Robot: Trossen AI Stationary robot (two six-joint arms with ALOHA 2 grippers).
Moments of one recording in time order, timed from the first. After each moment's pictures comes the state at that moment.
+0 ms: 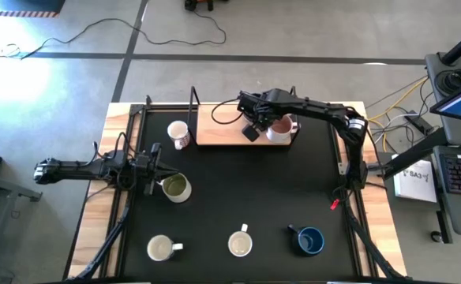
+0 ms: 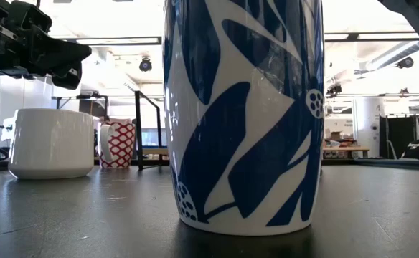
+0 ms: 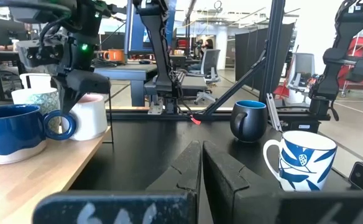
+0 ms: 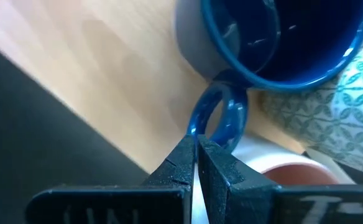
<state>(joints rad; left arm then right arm) 0.00 0.09 0.01 0.16 0.06 -0.04 -0.41 1.95 1.78 -1.18 0.22 0.34</state>
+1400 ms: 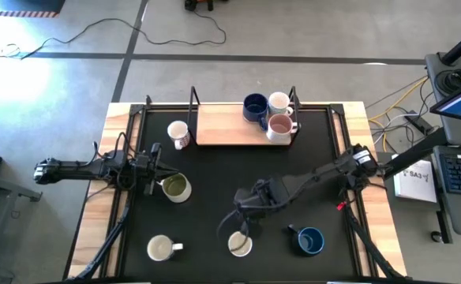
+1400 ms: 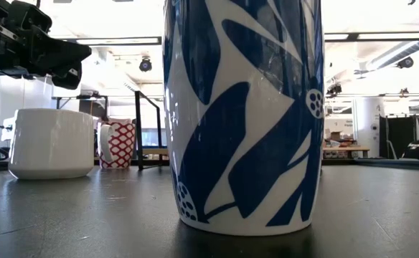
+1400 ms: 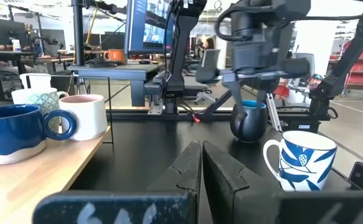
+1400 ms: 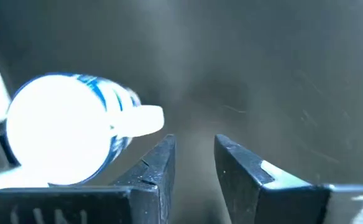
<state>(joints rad) 0.00 0.09 0.01 0.16 0.06 -0.04 0.35 1.94 1.78 -1.07 0.00 0.71</state>
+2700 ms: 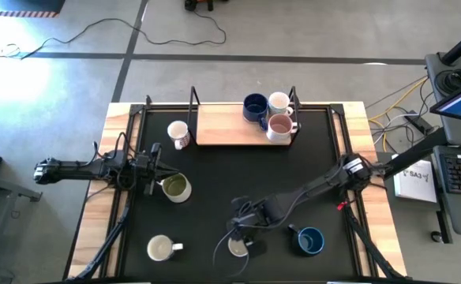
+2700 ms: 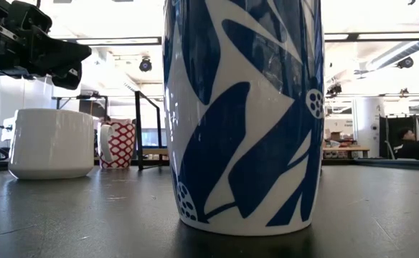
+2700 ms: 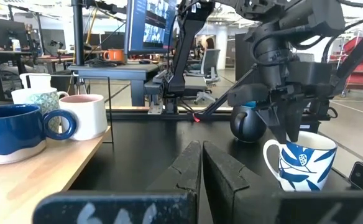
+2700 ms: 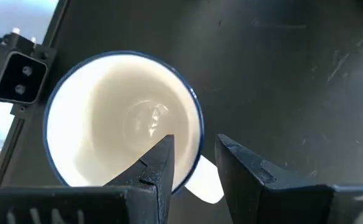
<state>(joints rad) 0.00 0.09 0.01 0.16 0.06 -0.04 0.42 2.04 1.75 -0.81 -0.01 0.09</state>
